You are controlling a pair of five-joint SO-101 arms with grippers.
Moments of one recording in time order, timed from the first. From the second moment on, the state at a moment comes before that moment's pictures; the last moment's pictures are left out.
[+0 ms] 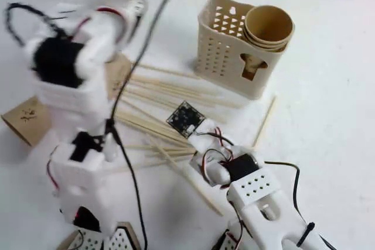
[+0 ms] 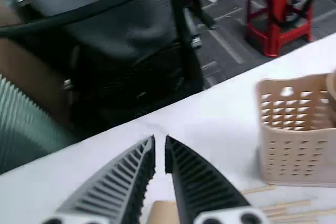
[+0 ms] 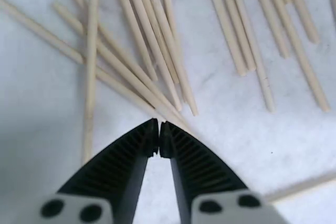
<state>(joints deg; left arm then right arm) 7.1 24.0 -91.5 102.5 -15.1 -30.6 -50.2 70.0 49.7 24.6</state>
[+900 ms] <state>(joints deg) -11.6 -8.4 -3.1 86.4 -9.1 -30.6 -50.2 70.0 49.7 24.6</state>
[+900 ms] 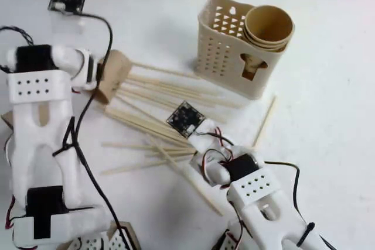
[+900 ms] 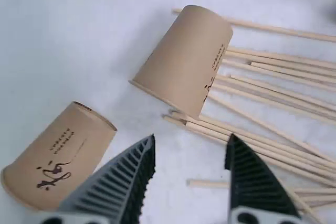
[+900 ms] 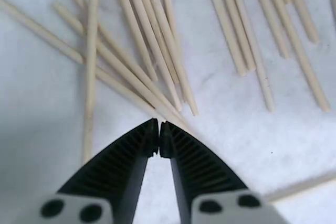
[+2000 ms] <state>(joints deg) -7.0 -8.4 43.5 26.2 -1.2 -30.6 -50.2 70.0 49.7 24.6</state>
